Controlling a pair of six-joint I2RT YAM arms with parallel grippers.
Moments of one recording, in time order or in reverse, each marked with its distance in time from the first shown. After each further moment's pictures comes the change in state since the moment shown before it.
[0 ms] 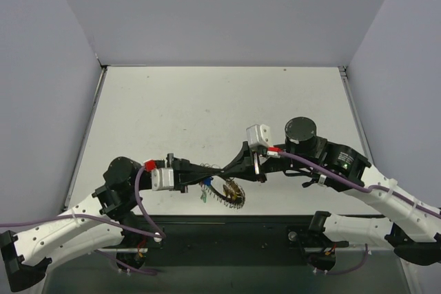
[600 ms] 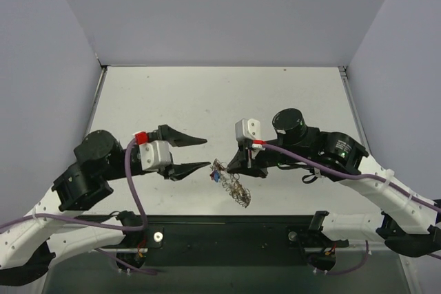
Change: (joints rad) left arm 0.000 0.090 0.546 -0.713 -0.173 0.106; right arm 0.000 0.119 0.189 -0.292 0.114 -0.057
